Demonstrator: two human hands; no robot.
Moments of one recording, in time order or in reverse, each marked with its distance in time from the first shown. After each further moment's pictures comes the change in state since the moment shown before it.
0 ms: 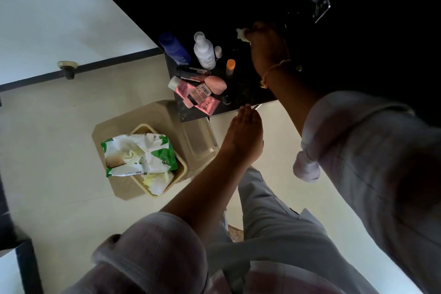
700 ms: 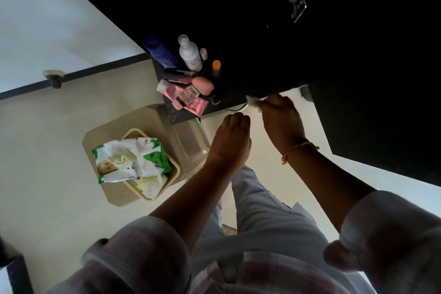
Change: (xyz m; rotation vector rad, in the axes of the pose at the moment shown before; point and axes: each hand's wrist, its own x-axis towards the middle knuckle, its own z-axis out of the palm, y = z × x) left_hand -0.024 -0.003 0.002 -0.013 0.326 0.166; right_hand -0.177 0.038 0.000 -0.003 0.081 -0.056
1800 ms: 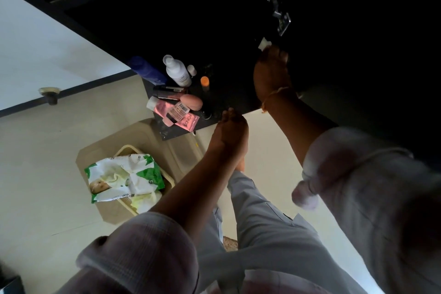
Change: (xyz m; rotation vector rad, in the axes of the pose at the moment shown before) left_hand 0.060 0.016 -0.013 0.216 -0.406 -0.186; right_hand 0.137 0.011 -0.006 -0.077 0.006 0.483
